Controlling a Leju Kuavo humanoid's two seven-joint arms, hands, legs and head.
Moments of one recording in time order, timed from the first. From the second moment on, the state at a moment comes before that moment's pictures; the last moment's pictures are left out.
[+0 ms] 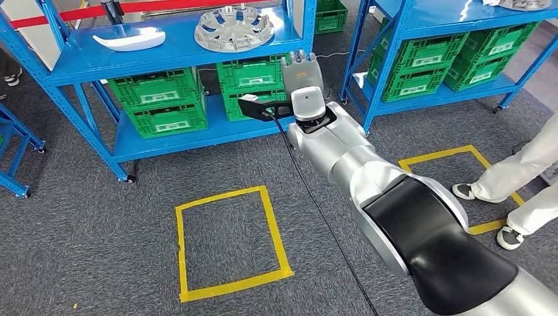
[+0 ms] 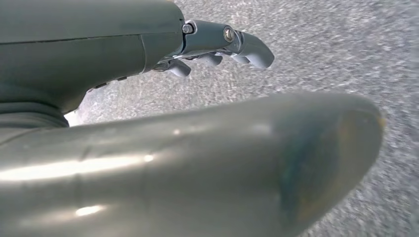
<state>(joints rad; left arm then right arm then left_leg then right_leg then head) -0.14 -0.12 0.96 -0.18 -1.36 0.14 0.06 -1.18 0.20 0.38 -0.28 1.46 -0.01 0.22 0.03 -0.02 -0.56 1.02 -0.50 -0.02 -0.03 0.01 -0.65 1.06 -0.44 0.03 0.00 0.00</state>
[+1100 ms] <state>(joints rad) -0.14 -0.13 0.96 -0.18 -1.36 0.14 0.06 -1.17 0.20 0.38 -0.28 1.47 0.00 0.22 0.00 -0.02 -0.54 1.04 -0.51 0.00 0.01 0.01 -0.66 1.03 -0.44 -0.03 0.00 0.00</state>
